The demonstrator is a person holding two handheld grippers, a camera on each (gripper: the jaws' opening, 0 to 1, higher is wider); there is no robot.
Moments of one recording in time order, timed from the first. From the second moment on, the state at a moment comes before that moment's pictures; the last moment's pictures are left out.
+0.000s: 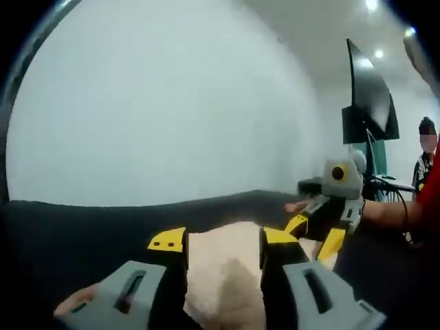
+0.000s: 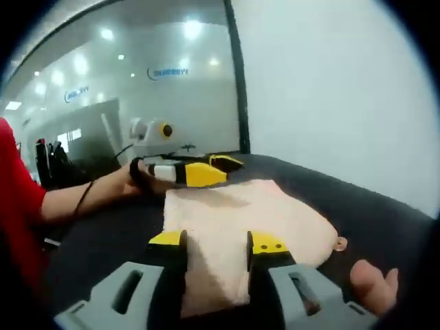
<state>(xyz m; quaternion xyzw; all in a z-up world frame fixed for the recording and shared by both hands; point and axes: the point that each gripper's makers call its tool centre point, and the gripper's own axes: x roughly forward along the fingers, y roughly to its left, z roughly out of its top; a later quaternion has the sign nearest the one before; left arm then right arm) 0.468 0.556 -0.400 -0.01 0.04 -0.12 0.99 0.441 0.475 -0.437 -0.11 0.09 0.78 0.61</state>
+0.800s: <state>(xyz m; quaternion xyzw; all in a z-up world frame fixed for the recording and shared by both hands) 0.447 0.541 -0.425 0.03 0.10 -0.19 0.98 0.496 0.486 -0.429 -0.06 0.10 0.70 0.70</state>
